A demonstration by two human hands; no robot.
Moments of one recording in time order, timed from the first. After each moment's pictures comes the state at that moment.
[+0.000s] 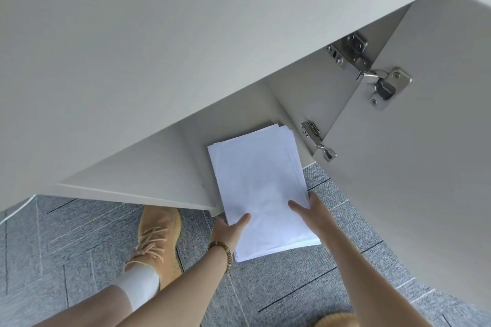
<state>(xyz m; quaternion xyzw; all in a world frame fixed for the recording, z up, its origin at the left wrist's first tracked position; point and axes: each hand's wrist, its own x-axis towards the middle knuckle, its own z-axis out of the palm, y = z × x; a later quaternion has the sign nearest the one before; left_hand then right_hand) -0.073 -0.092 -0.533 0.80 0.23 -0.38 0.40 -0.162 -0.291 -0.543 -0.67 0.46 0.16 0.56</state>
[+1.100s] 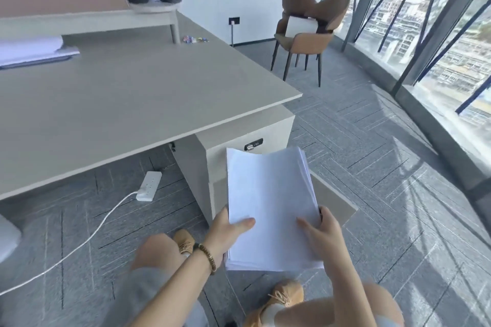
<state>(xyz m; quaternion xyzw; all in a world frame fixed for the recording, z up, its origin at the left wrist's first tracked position) -0.219 0.053 -0.017 0.70 -0.13 -0.39 0.58 -0.375 -0.112 -0.001 -0.70 0.46 -0.17 0.51</state>
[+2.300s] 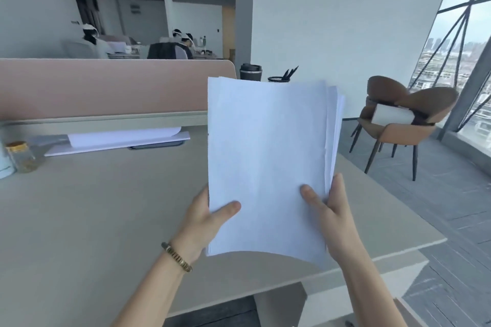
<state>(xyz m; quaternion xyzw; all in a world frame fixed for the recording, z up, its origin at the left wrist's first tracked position) 0.062 0.147 0.180 0.69 -0.19 -0.07 0.69 -0.029 -0.076 0.194 -0.66 0.09 -0.25 0.70</state>
